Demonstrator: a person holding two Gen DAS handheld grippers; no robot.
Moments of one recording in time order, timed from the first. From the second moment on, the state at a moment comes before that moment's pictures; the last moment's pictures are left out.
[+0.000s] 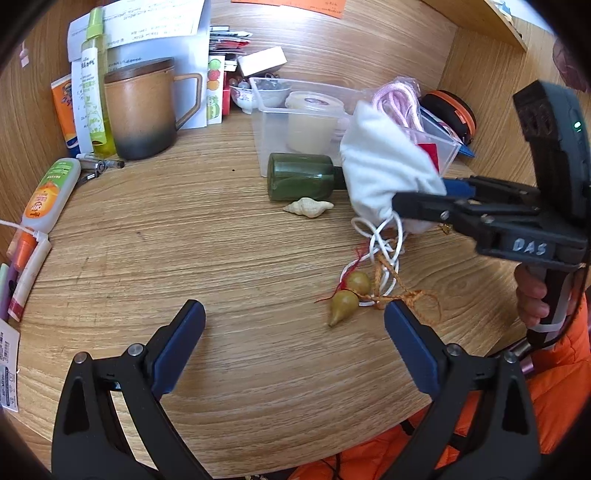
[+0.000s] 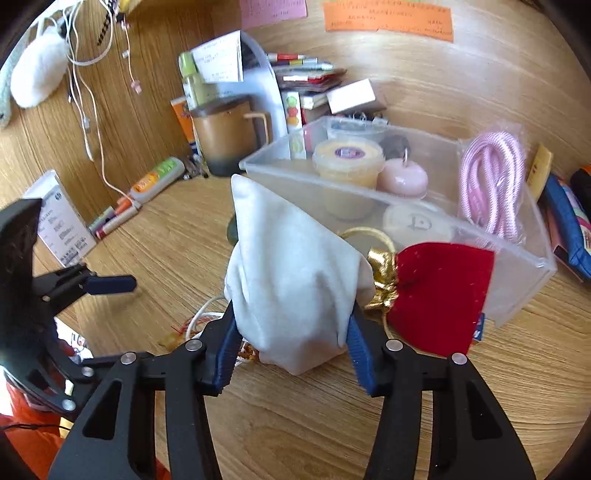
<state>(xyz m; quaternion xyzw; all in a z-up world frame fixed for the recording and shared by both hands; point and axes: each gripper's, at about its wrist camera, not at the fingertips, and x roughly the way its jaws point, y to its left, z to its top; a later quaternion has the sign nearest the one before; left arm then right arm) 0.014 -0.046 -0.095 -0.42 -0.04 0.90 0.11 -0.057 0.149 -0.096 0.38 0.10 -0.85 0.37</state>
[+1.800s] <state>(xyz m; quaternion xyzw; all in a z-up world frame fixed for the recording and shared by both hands) -0.028 0.011 -0.076 -0.39 0.02 0.91 0.15 -0.060 0.200 -0.062 0.33 0.03 -0.87 0.37</state>
